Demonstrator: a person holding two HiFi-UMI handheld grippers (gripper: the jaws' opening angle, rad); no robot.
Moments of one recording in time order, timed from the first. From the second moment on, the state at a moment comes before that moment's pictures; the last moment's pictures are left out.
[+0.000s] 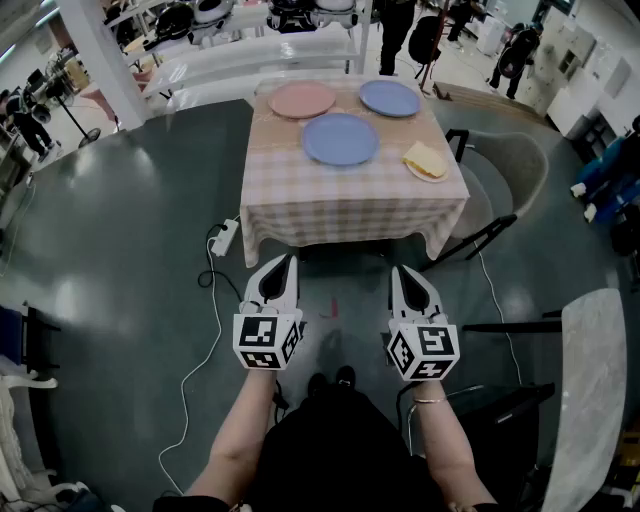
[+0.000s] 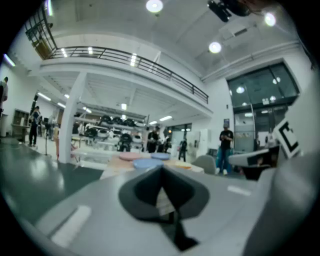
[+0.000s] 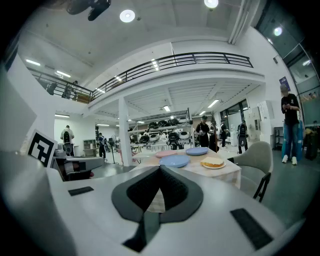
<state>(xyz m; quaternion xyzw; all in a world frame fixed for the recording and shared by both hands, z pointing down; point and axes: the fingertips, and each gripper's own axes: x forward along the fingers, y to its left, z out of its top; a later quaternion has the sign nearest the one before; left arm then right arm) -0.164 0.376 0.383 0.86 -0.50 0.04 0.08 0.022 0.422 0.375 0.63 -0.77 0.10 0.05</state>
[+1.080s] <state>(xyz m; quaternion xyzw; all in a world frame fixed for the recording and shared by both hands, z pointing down) -0.116 0.341 0.375 0.84 -0.53 0.03 0.09 0.093 0.379 0.363 0.61 -0.78 0.13 0.00</state>
